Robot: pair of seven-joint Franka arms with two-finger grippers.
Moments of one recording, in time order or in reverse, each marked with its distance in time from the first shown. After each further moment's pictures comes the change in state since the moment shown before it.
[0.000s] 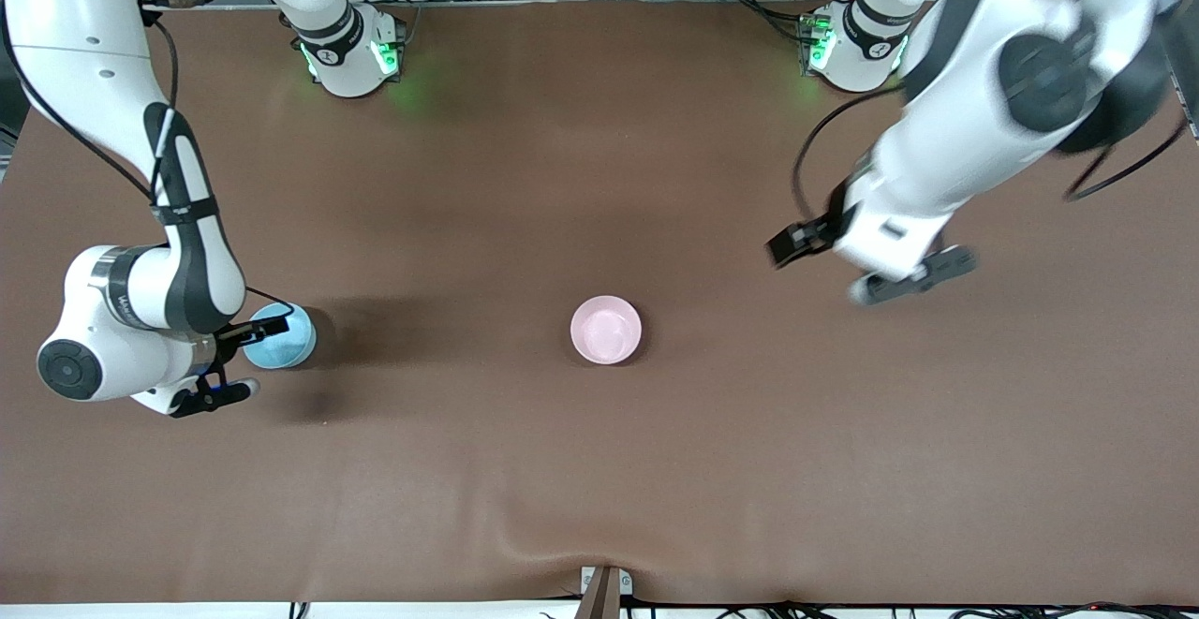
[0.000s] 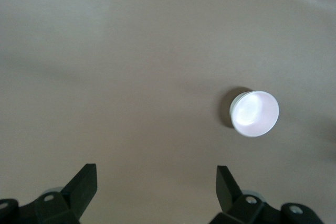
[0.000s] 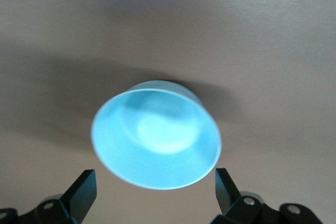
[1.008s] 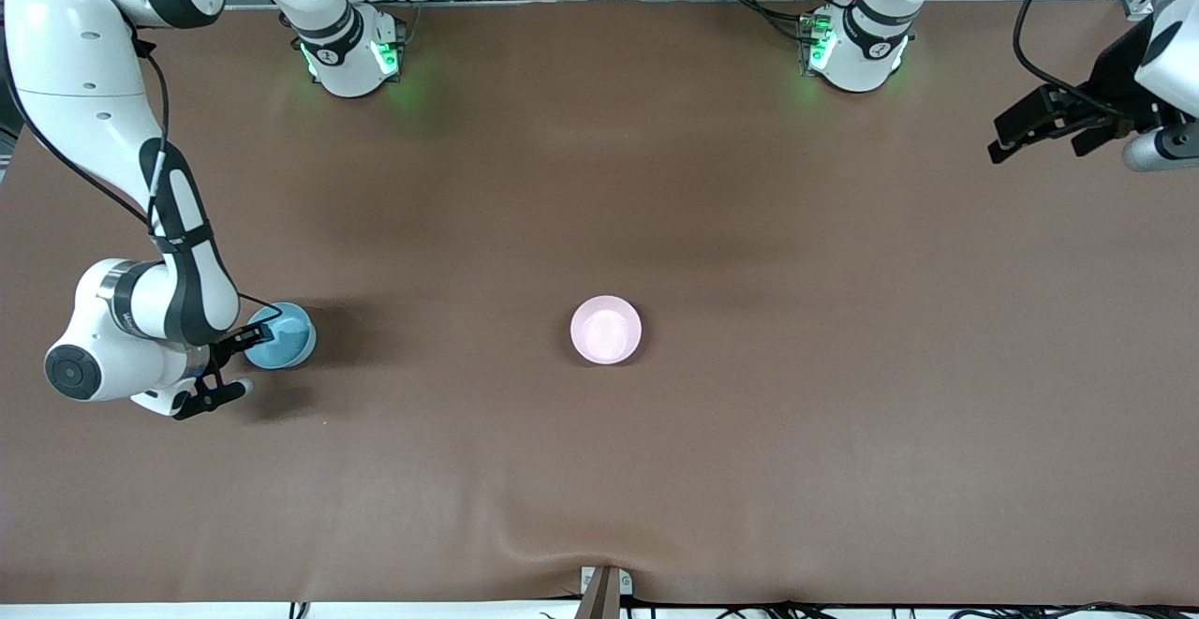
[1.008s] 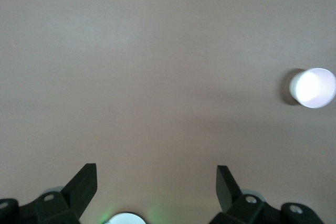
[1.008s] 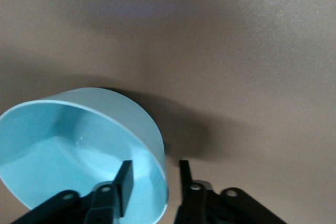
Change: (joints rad) left arm 0.259 -0.225 0.000 -0.035 0.080 -0.183 0.442; right arm -0.056 0.076 0.003 -0.022 0.001 0.103 -0.131
